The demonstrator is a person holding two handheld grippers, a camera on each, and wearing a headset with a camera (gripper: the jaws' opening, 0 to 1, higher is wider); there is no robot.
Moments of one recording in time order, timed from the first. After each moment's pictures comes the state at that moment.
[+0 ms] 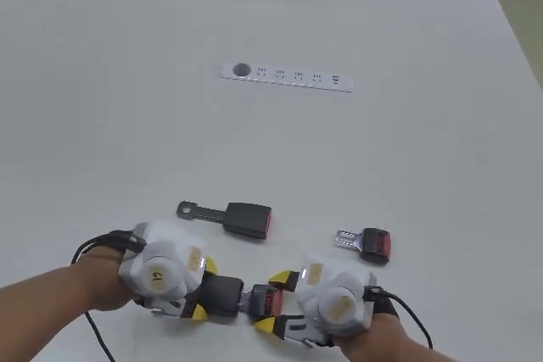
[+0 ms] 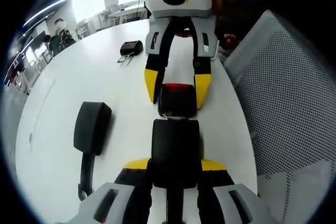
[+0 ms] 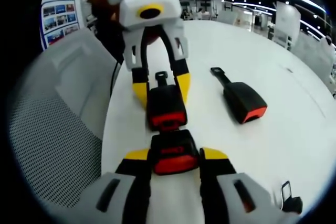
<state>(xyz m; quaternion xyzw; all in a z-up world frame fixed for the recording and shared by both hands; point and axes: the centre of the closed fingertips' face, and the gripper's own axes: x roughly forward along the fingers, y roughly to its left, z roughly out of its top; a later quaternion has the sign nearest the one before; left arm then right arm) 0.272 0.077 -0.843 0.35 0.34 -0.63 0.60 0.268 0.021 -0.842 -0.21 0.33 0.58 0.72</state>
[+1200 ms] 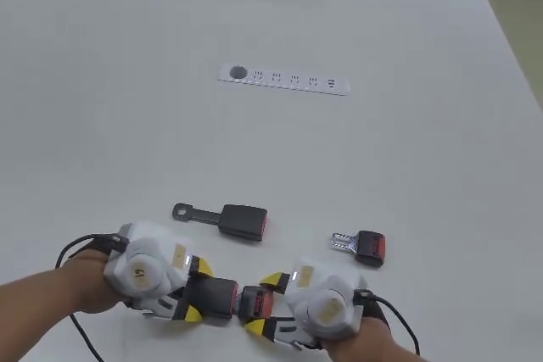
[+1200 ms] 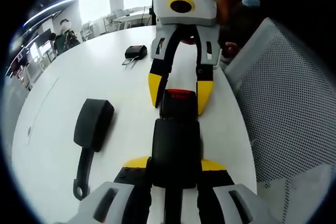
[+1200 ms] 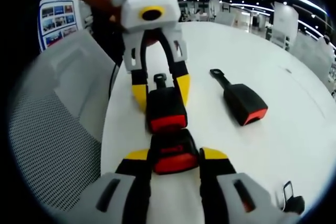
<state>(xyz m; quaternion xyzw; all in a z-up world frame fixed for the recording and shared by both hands) 0.273 0.078 -0.842 0.31 0.33 -0.64 0.62 0.267 0.020 -0.841 -0.20 0.32 0.57 0.73</state>
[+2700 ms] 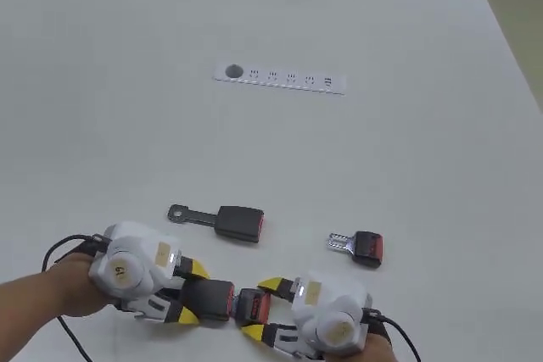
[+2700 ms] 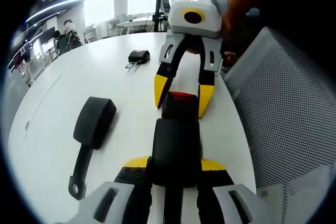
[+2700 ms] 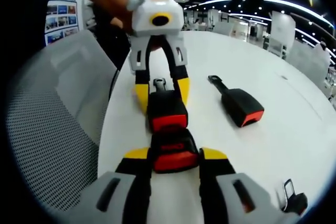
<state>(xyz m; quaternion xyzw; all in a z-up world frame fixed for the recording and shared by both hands) 0.274 0.078 -0.840 0.27 0.32 -0.65 0.63 0.269 0.021 -0.839 -0.19 0.28 0.57 0.74</state>
